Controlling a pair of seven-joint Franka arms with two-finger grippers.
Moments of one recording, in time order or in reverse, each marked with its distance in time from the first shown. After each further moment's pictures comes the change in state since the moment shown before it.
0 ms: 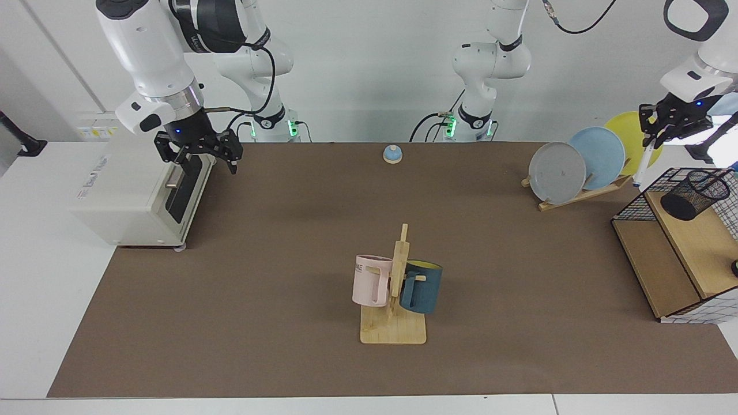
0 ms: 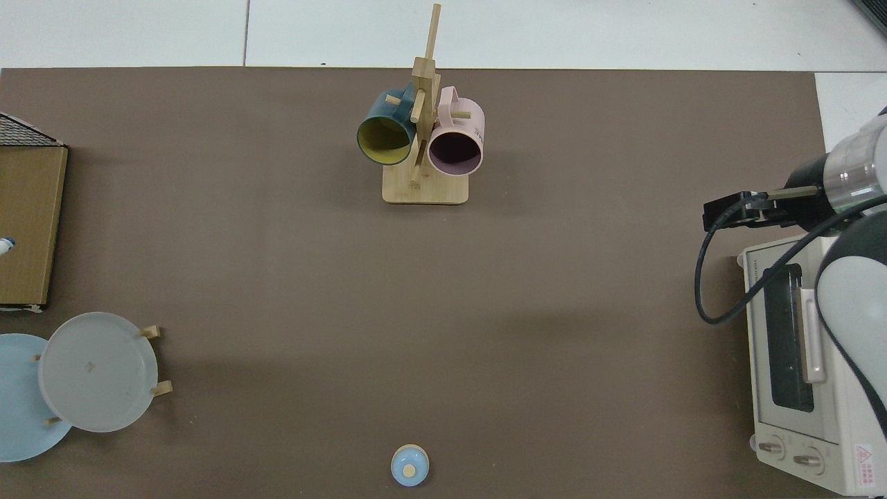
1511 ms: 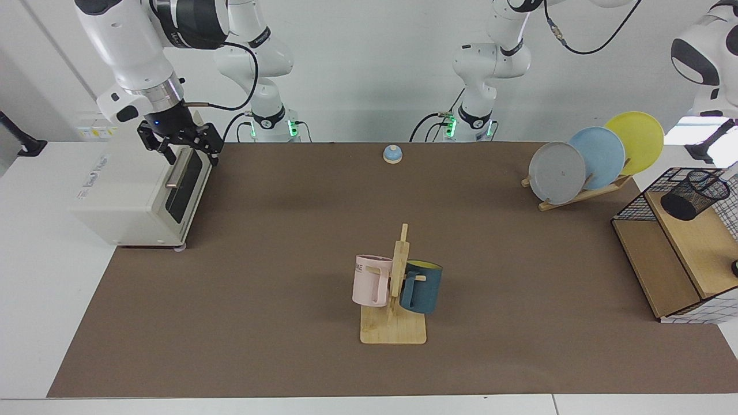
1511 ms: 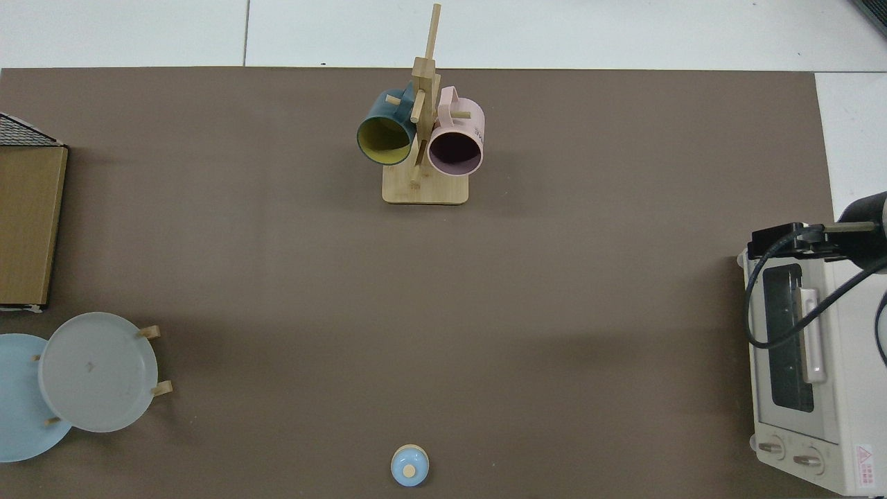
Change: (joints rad) left arm 0.032 0.167 -0.007 0.004 0.593 0.336 0.727; right arm -0.079 -0.112 0.002 -0.152 -0.014 0.022 -0.022
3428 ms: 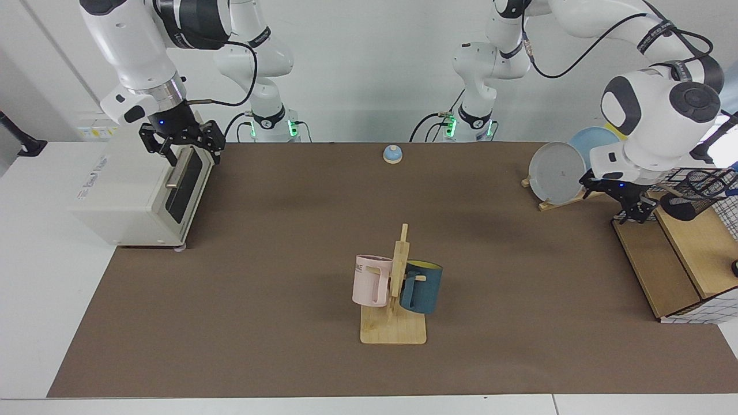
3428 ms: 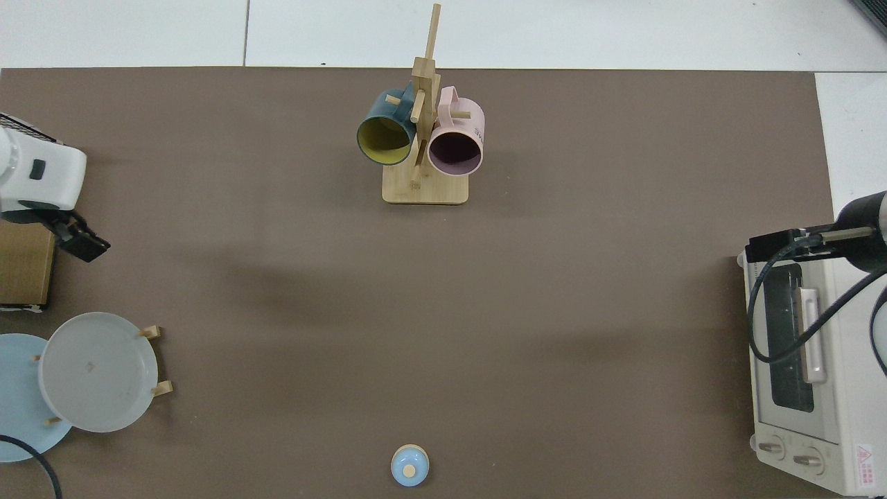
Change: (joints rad) left arm -0.087 0.045 -0.181 -0.051 -0.638 -0.172 -0.678; right arm -0.002 -0.002 0.006 -0.008 0.000 0.011 -0.074
